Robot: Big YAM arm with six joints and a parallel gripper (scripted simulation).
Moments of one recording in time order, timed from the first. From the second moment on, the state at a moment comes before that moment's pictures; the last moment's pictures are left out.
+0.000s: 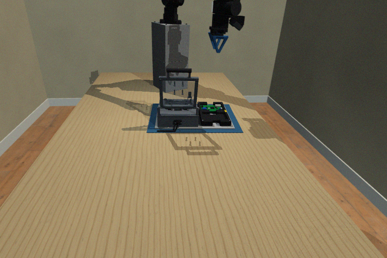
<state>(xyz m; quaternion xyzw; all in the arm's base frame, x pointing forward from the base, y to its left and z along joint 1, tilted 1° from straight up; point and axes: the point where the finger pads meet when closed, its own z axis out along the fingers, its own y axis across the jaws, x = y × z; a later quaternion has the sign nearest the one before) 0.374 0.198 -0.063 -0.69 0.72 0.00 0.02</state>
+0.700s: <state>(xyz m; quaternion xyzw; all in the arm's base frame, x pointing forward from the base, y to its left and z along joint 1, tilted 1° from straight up) 0.371 0.198 -0.064 -0.69 0.72 0.00 0.01</state>
